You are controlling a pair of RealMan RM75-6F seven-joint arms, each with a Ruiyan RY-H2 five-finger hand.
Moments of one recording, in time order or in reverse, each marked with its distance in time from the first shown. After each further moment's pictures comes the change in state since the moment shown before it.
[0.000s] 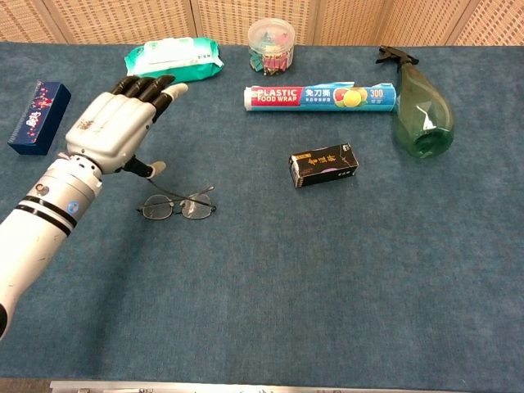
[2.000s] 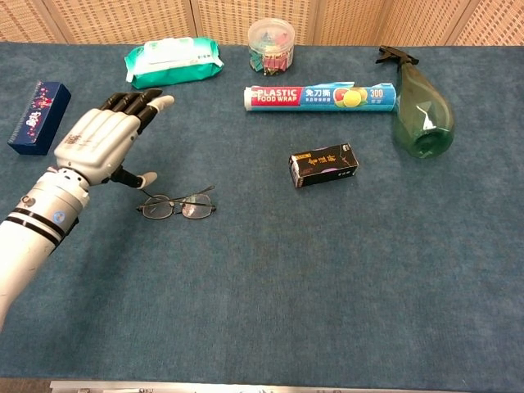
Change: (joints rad) left arm 0.067 -0.001 0.017 0.106 0.079 -0.029 -0.192; right arm 0.001 -0.001 -0.001 -0.003 -0.001 -0.002 -0.008
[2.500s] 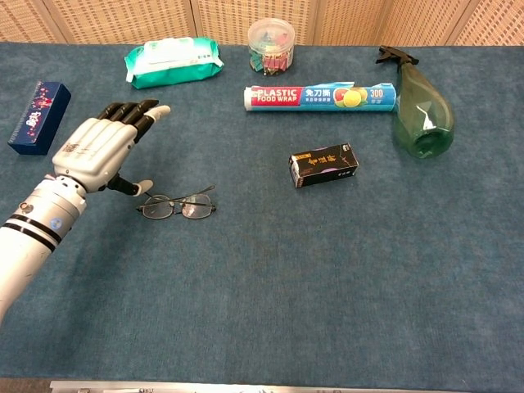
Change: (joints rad) left arm 0.012 -0.013 0.006 0.041 -0.005 -0.027 -0.024; right arm 0.001 0.001 0.001 -0.003 0.004 -0.004 -0.002
